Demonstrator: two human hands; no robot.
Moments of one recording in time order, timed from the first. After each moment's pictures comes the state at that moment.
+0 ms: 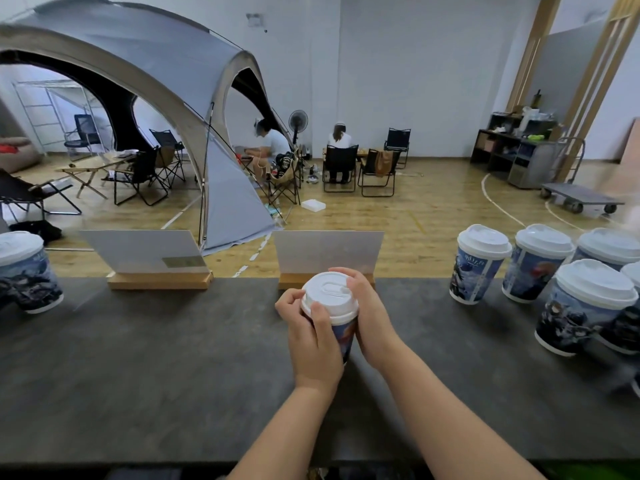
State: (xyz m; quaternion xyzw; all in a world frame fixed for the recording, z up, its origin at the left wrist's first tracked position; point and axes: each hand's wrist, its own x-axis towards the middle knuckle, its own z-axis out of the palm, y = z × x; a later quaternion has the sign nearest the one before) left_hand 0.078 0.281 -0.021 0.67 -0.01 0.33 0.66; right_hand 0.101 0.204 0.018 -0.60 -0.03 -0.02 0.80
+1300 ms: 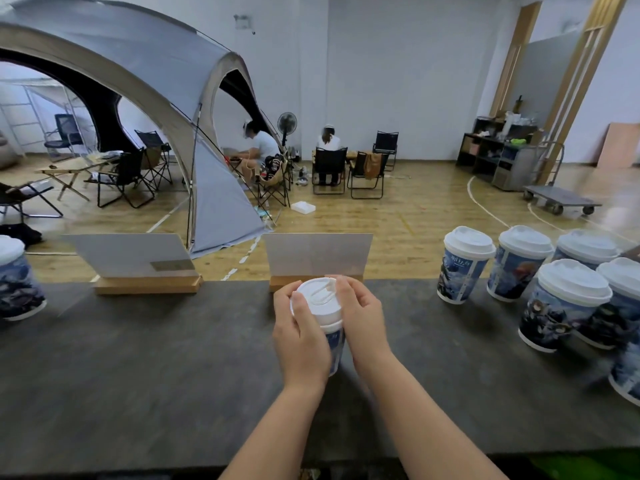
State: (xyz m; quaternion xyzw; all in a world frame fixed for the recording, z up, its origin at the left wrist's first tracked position) left_hand 0.071 0.285 0.000 0.65 0.05 0.27 0.70; right_hand 0.084 0.211 0.019 -0.60 0.02 -0.12 0.79
